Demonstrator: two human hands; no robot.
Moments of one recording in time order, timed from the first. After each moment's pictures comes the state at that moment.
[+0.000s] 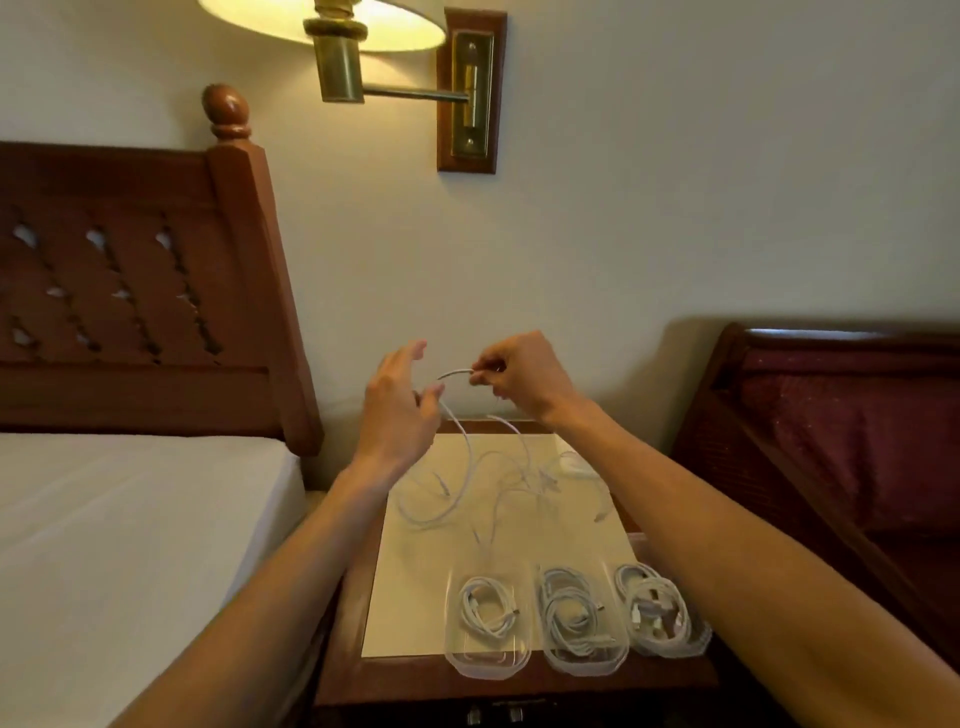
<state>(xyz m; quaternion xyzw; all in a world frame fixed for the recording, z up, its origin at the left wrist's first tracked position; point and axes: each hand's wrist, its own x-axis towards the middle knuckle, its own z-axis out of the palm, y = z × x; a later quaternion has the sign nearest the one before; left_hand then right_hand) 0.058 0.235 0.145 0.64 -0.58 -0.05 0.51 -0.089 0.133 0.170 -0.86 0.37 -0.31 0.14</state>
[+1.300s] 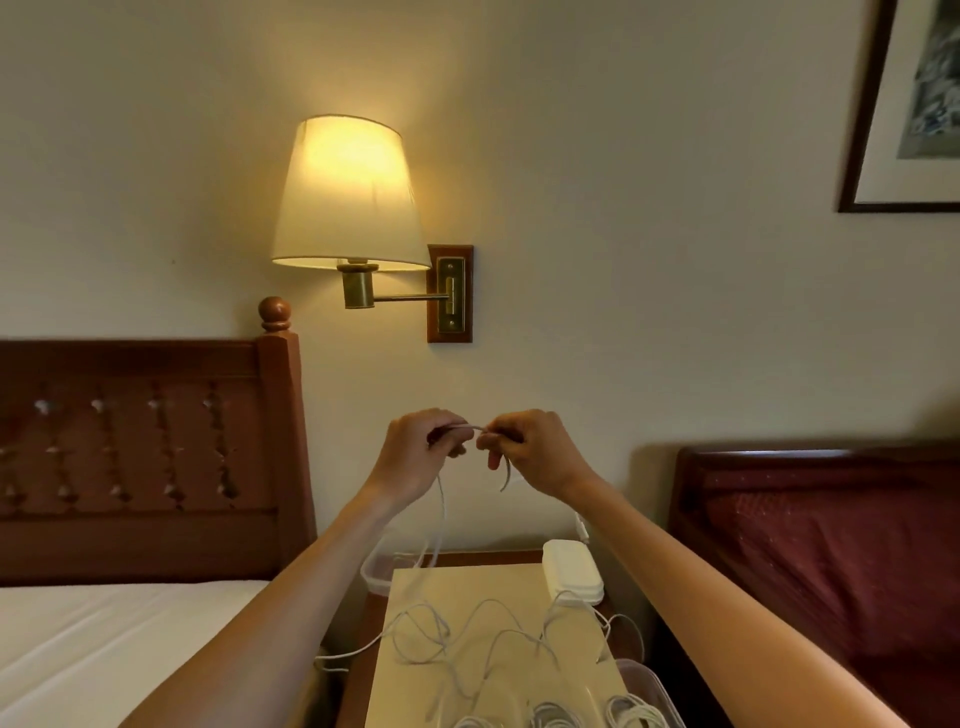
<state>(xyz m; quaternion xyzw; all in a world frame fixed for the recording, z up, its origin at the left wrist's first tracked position) 0.029 0.265 0.271 0.48 -0.72 -0.03 0.50 -0.148 0.209 0.273 -0.85 0.29 -0.40 0.16</state>
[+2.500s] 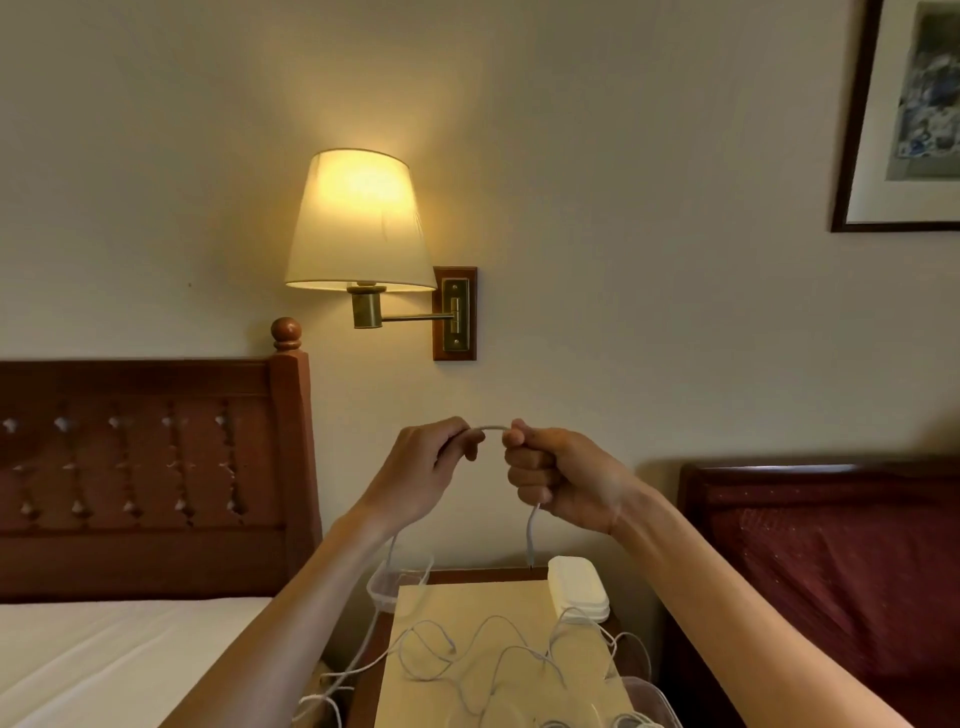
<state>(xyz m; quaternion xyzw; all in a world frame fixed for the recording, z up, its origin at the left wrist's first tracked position) 0.019 0.307 0.292 0.44 -0.76 0.01 0.47 -0.178 0.280 0.313 -0.54 0.14 -0.31 0.77</state>
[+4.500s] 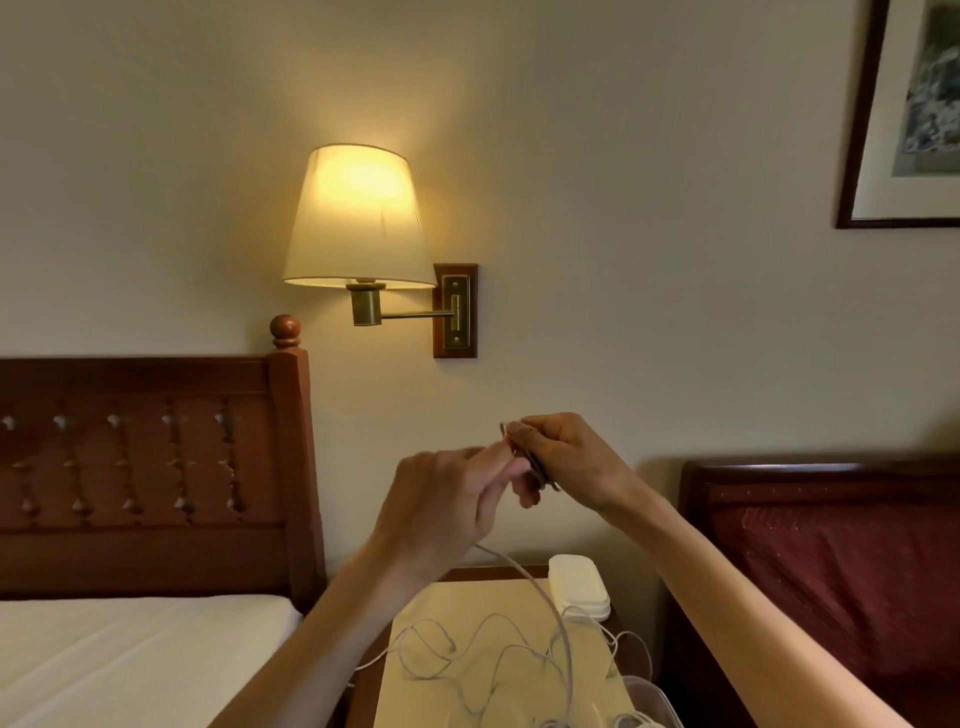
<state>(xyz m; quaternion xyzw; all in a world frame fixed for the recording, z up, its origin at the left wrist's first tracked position) -0.016 0.351 0.291 0.40 -0.78 0.26 0.40 -0.182 0.294 0.322 -0.82 0.26 -0.38 0.35</state>
